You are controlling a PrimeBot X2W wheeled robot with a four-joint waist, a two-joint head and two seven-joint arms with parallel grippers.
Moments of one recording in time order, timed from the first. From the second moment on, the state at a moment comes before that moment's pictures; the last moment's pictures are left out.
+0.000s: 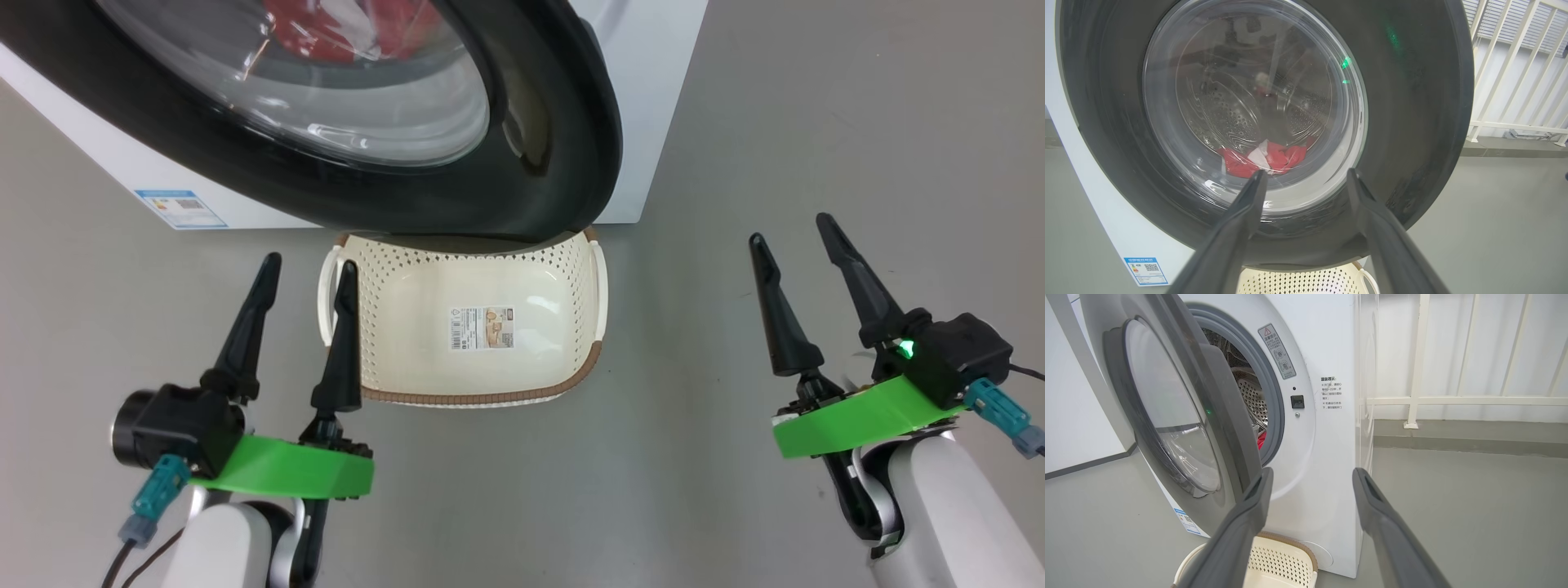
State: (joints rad) left arm -0.33 0.03 -0.09 0.15 -0.22 -0.06 -0.26; right arm -0.29 -0.09 0.09 0.17 0.29 0.12 -0.26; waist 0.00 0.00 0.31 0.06
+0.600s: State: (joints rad) left arm -0.33 0.03 -0.12 0.13 -0.22 -0.06 -0.26; right arm -0.54 -0.08 0.25 0.31 1.03 0.12 -0.17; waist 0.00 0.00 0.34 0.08
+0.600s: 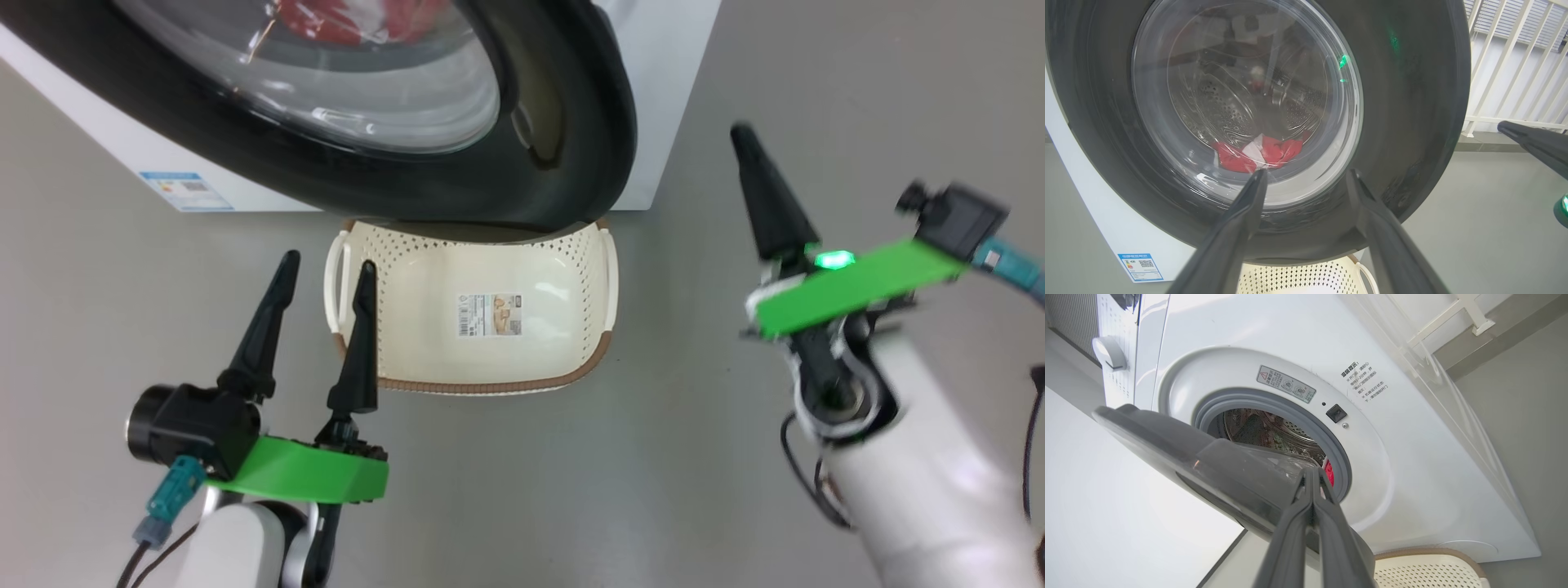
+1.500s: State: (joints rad) left arm -0.36 0.03 -0.17 0.12 -0.27 -0.02 -0.26; right arm -1.03 -0.18 0.23 0.65 1.76 0.12 0.71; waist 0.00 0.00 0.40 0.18
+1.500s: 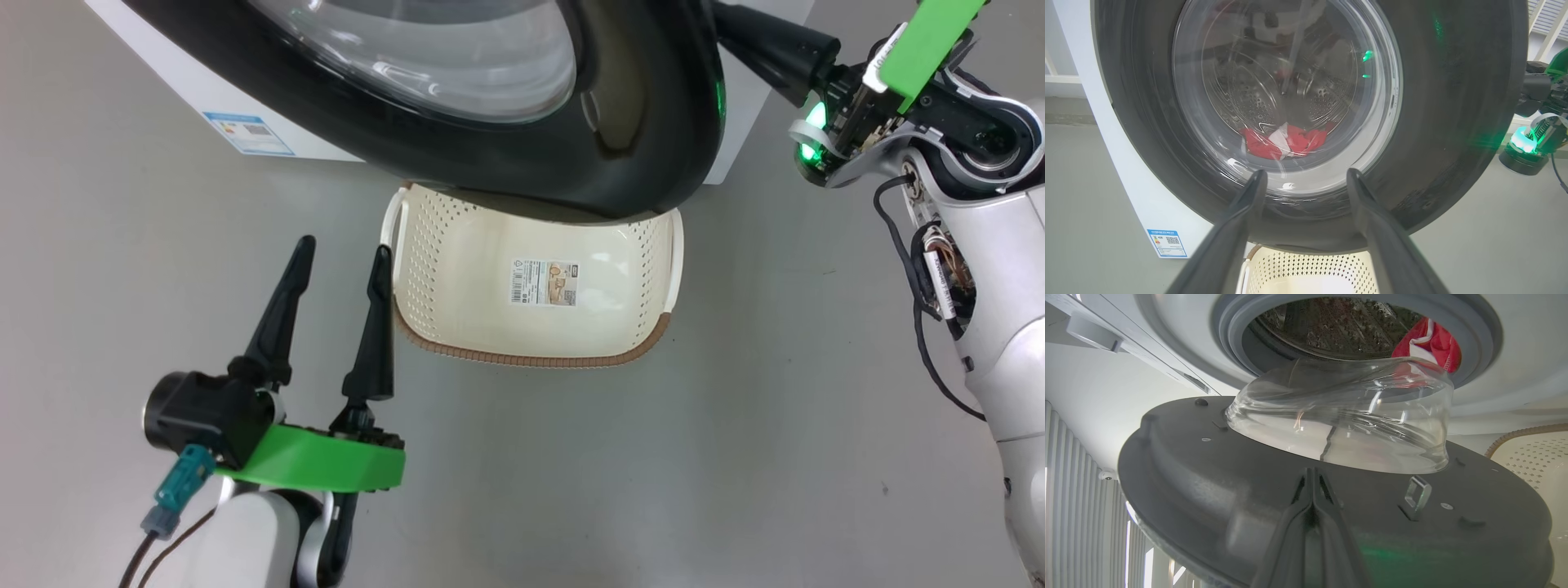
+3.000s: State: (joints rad) left arm -0.27 0.03 -0.13 0.17 -0.31 0.00 -0.26; right arm -0.67 -0.11 0.30 0.50 1.68 0.12 0.79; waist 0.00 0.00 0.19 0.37
